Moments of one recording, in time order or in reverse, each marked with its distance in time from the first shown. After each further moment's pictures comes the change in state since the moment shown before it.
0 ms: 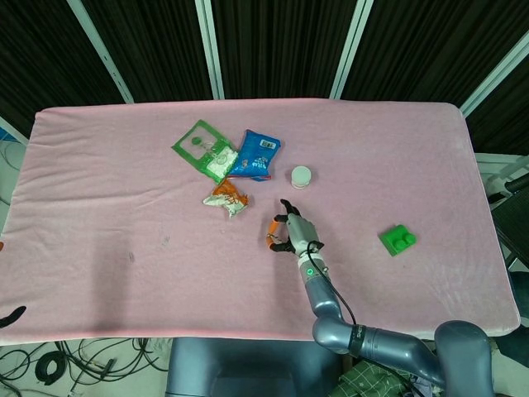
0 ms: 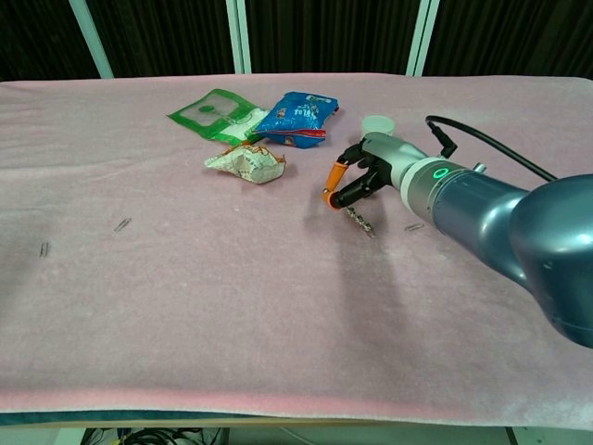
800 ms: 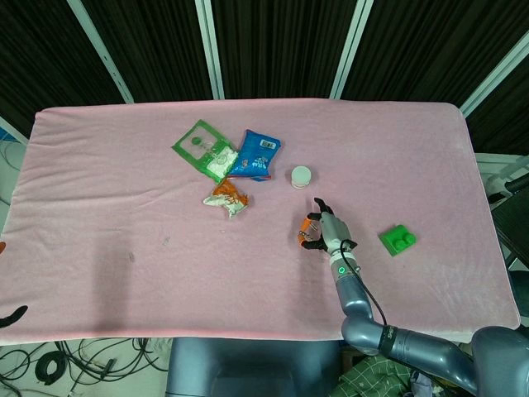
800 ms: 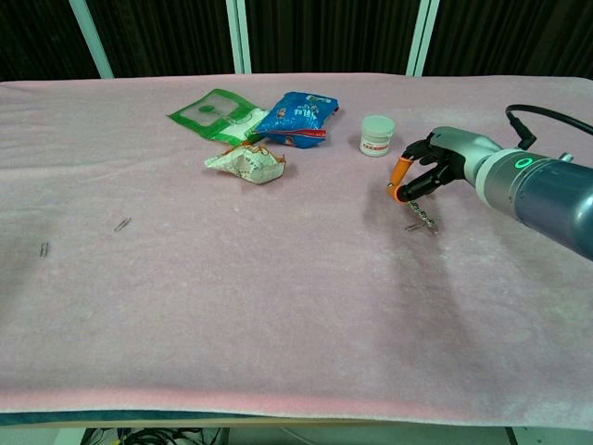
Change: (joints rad) left arm -0.002 -0.012 -0.003 -0.010 -0.008 0.000 0.041; right arm -0.086 0.144 -0.041 -0.078 0.034 0.004 0.023
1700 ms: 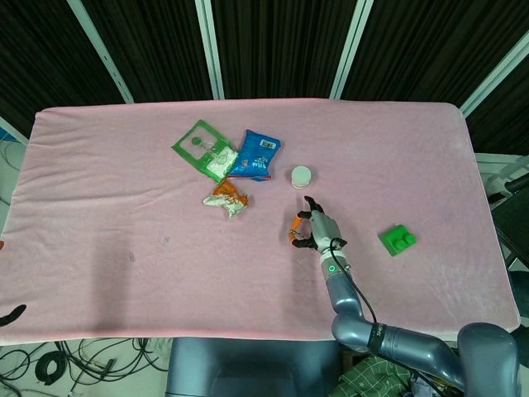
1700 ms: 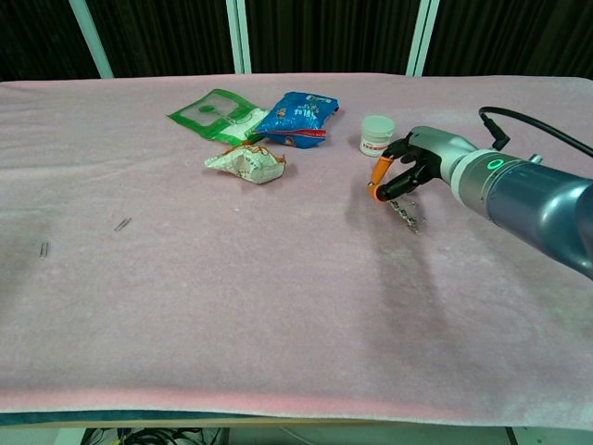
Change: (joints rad) left arm -0.004 0.006 -0.002 0.007 -0.001 -0.008 -0.022; right arm 0.035 -0.042 0.010 0.041 -0.013 0.001 0.002
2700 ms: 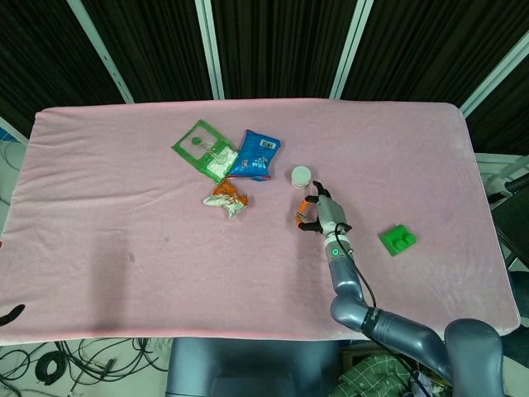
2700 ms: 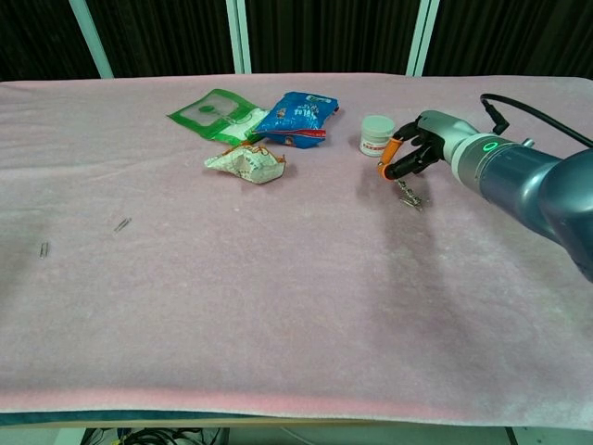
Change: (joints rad) left arm 0.002 -0.004 -0.006 -0.005 -0.018 0.003 0.017; right arm 0.054 -0.061 0.049 0.246 -0.037 -0.095 0.092
